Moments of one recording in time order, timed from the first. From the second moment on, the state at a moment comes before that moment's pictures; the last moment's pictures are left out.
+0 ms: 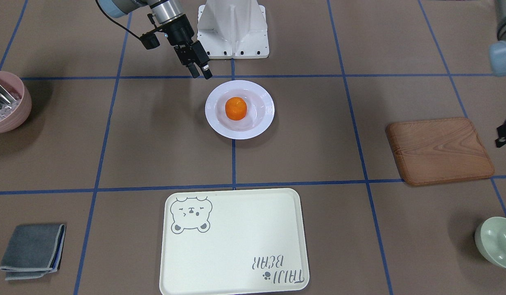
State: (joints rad) left arm -1.45 -1.76 -1.55 -1.56 -2.29 0.05; right arm 0.08 -1.34 1.97 -0.93 1.08 2.29
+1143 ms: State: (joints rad) left arm -1.65 -1.64 -1.50 -1.57 -2.40 0.19; right arm 0.07 -1.22 1.75 -0.87 1.05 2.30
